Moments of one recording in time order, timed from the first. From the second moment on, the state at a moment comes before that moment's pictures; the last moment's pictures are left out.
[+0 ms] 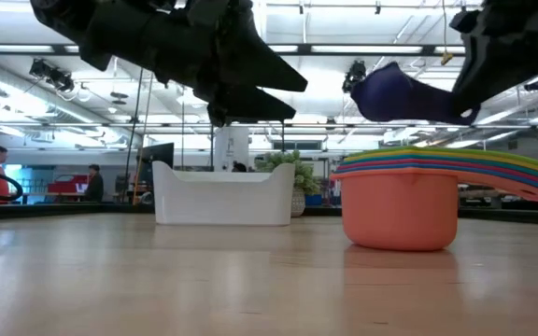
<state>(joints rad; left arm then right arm) -0.24 1.69 0.78 0.59 -0.29 -0.27 0.65 1.55 1.06 -1.07 0.76 0.69</state>
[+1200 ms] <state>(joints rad) -0.27 1.69 0.78 0.59 -0.27 -0.27 0.81 2.08 1.54 -1.52 0.69 1.17</state>
